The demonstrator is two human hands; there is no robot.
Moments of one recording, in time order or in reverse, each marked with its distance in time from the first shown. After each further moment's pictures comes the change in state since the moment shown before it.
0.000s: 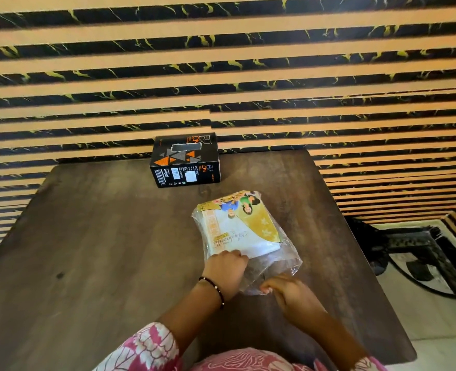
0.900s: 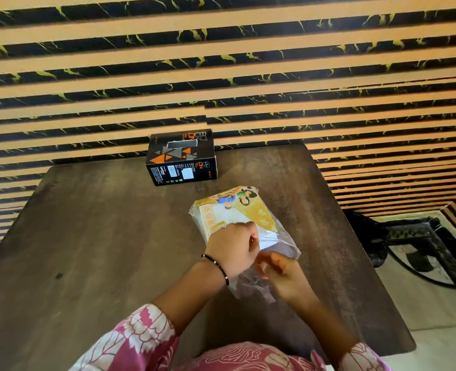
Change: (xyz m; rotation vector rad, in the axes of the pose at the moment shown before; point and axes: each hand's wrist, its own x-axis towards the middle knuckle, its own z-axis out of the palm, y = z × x) left_hand 0.010 0.007 -0.039 -0.316 0.342 0.049; right_hand 0.014 -0.036 -0.016 0.646 0.132 0.284
